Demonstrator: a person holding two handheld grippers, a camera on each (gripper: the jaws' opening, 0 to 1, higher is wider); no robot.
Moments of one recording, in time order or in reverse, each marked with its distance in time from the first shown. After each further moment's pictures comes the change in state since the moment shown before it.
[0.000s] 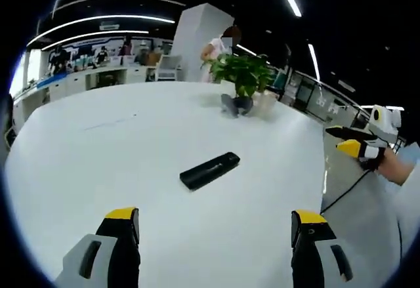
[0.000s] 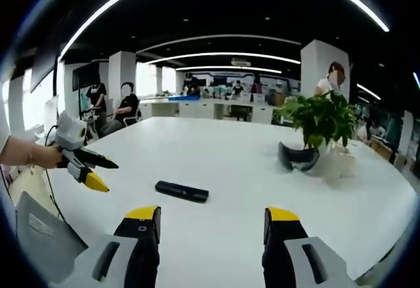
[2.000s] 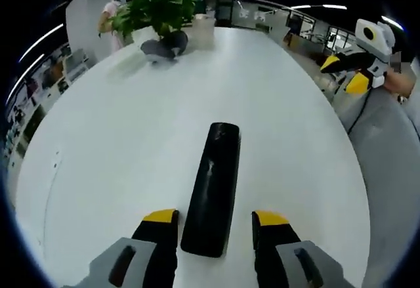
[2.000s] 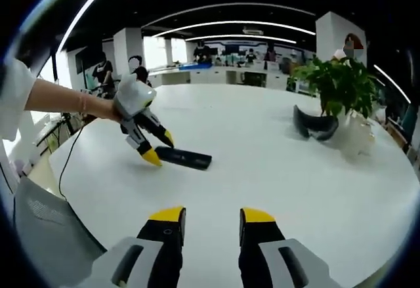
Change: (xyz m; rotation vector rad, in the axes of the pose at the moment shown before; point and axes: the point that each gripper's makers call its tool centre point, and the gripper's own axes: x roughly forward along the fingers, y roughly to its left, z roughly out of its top) left arm 0.141 0.024 0.000 0.579 0.446 -0.268; right arm 0.031 -0.013 -0.052 0.018 0.209 0.105
